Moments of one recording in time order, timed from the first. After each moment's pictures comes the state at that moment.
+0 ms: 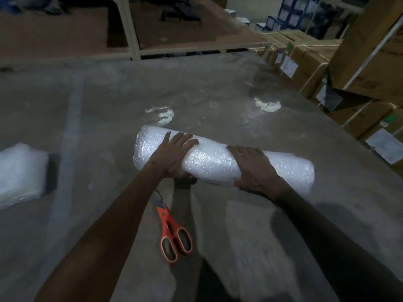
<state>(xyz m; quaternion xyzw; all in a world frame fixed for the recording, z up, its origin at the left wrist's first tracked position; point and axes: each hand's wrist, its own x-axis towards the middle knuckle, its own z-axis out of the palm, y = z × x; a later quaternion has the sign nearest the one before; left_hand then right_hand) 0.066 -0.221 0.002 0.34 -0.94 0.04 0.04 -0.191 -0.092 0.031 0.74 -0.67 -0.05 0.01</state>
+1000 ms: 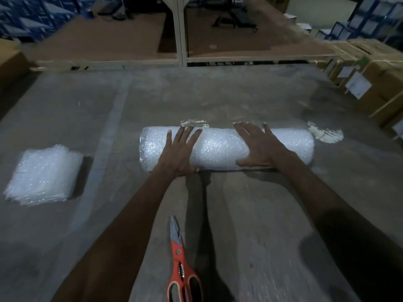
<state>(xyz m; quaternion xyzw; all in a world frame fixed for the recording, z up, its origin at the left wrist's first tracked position) 0.095 -0.301 0.009 0.55 -0.83 0.01 0.05 -0.183 -0.301 0.046 0.84 -0.54 -0.01 0.01</state>
